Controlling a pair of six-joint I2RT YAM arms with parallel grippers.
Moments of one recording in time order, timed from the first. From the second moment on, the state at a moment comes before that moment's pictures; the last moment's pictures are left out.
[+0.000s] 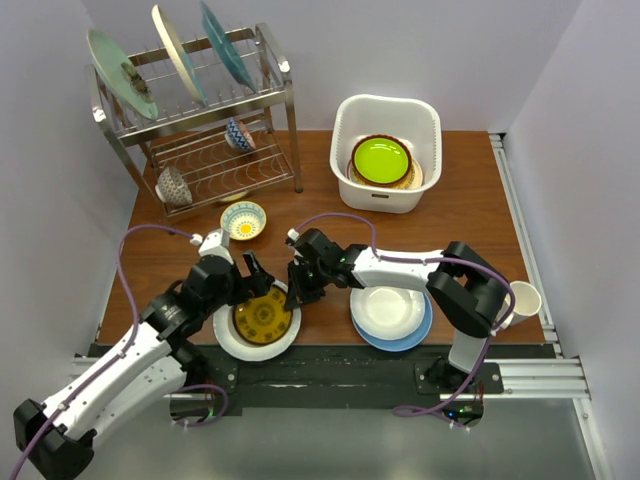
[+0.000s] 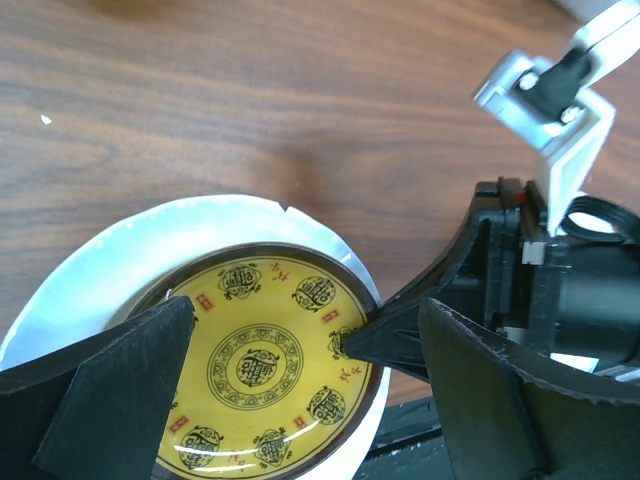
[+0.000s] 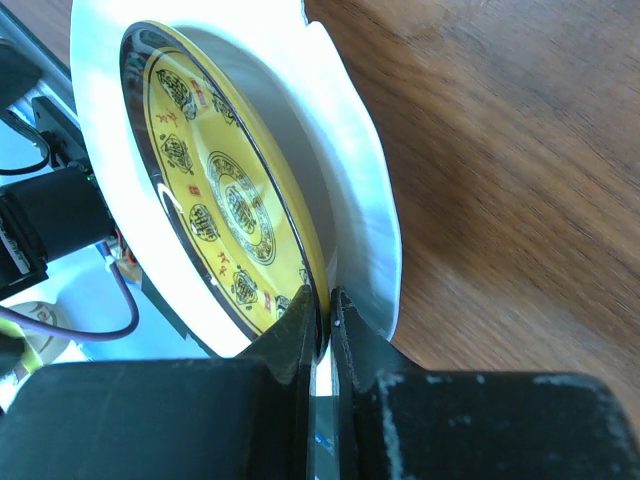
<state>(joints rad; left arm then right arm) -0.64 0.65 0.50 -0.52 -0.18 -0.81 0.98 1.81 1.10 -0.21 -0.33 0.74</state>
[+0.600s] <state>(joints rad) -0.64 0.63 0.50 -0.58 -0.25 -0.83 0.97 1.73 1.11 -0.28 -0.33 0.72</state>
